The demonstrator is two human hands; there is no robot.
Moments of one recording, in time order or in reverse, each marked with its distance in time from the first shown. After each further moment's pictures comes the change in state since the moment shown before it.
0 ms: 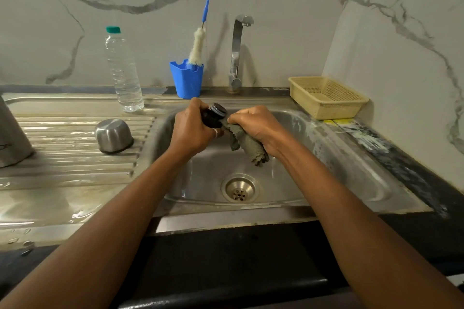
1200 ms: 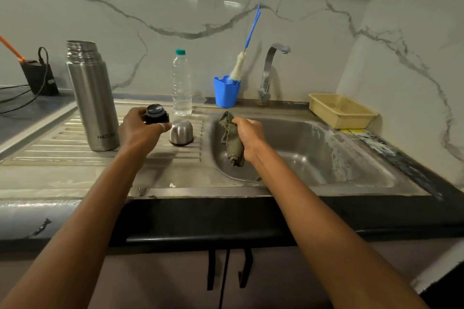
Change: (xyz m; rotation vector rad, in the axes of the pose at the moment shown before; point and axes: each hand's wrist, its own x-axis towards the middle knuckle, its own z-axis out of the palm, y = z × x) left_hand -0.064 -0.076 -0.199 -0.238 0.317 -0.393; right_hand -0.051 -0.067 0.126 0.520 0.219 0.171
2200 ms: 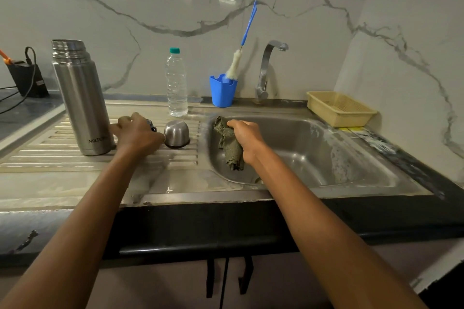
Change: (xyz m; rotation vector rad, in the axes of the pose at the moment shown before) left_hand 0.027 -0.011 0.012 0.709 -0.133 0.041; right_hand 0.019 0.010 -0.002 -0.059 -0.052 0.041
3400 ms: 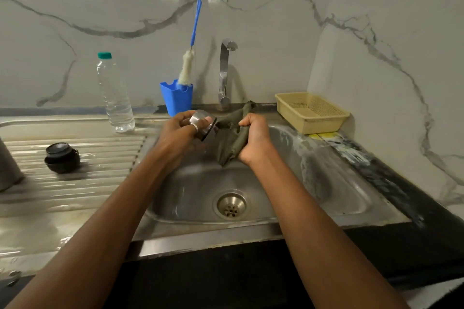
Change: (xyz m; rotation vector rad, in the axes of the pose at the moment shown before) left_hand -0.019 0.188 0.108 -1.156 -0.416 0.144; right_hand 0.062 -0.028 -0.125 0.584 -0.062 0.176
